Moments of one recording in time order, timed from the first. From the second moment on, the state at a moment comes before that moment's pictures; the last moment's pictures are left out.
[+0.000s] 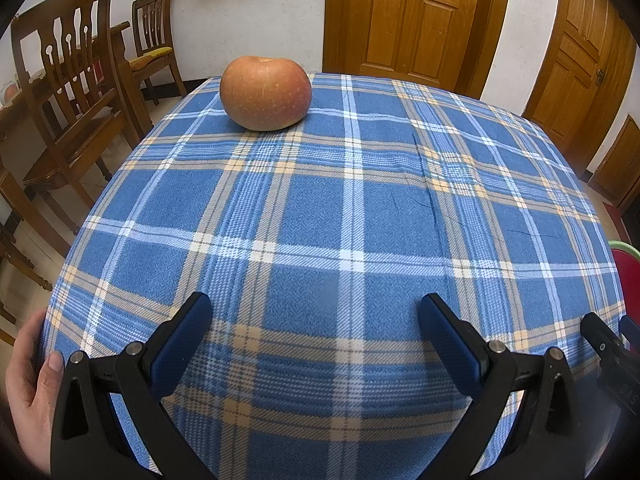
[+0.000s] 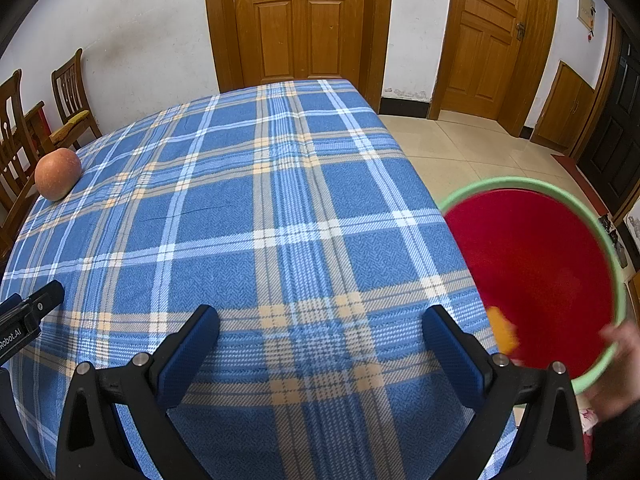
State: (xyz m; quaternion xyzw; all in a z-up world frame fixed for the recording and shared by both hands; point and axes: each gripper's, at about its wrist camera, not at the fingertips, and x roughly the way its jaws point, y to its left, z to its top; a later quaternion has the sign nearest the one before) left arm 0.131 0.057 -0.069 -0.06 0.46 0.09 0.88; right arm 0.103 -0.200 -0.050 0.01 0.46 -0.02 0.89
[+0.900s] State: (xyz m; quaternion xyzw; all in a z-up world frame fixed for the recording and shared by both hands) left arm 0.131 0.057 -0.069 -0.06 0.46 0.09 0.88; right arm 0.103 -0.201 -0.050 0.01 0.46 -0.02 0.89
